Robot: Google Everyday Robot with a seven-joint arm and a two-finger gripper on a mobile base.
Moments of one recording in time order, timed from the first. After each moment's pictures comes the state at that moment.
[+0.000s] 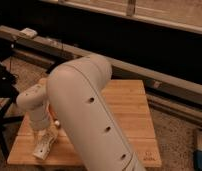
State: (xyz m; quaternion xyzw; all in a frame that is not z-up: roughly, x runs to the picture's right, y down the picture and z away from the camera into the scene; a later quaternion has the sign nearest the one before) arm -0.287 0.262 0.765 -0.38 0.32 0.57 0.65
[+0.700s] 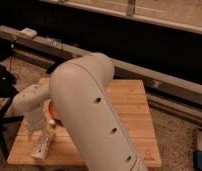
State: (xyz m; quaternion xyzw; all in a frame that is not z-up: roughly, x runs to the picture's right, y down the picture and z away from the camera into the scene) arm -0.316 0.256 0.747 -0.39 0.25 0.55 0.69
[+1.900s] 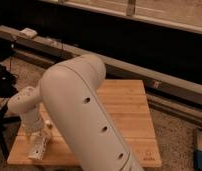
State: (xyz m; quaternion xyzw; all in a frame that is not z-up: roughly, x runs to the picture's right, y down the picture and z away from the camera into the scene) arm -0.321 0.265 0.757 -0.38 0.27 0.53 0.71
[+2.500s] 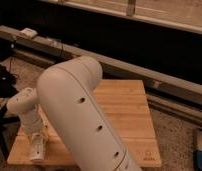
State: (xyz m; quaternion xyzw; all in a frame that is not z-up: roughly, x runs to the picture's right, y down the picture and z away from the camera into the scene) arm -0.326 0.270 0.762 -0.39 0.28 0.52 0.71
